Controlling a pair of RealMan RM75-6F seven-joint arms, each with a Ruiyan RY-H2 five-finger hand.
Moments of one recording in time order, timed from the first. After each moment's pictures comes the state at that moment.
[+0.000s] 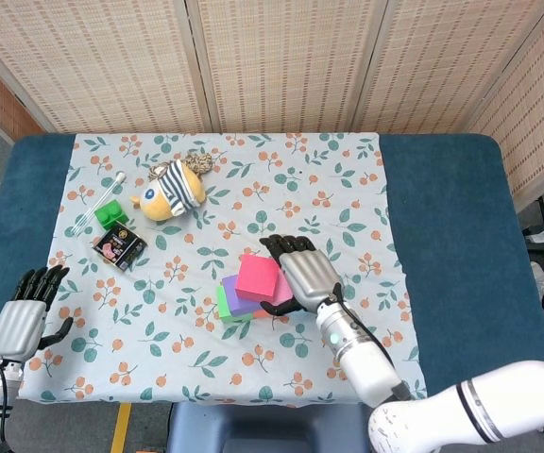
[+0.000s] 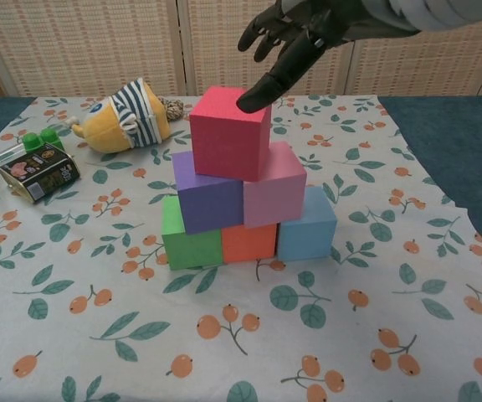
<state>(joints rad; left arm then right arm) -0.28 -1.27 0.05 -1.38 1.41 1.43 -0.04 1.26 -1.22 0.36 -2.32 -0.06 1.35 -0.68</state>
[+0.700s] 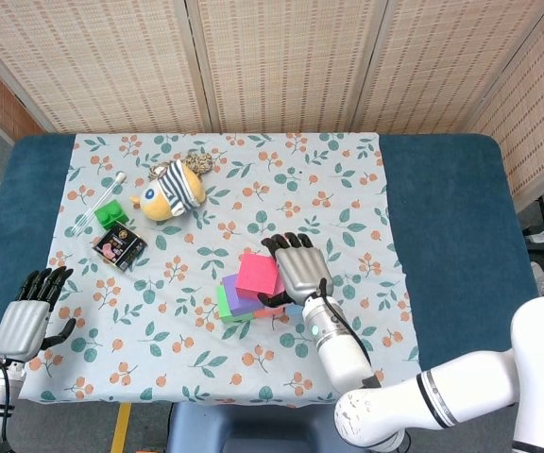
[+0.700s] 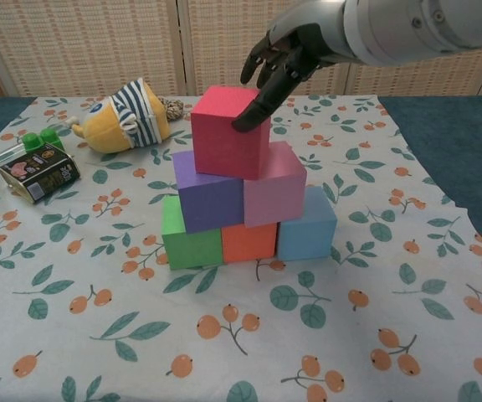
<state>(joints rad) -0.26 -1.27 0.01 -1.39 1.44 1.39 -0.04 1.30 -1.36 0.39 -2.18 0.03 1.44 -0.77</state>
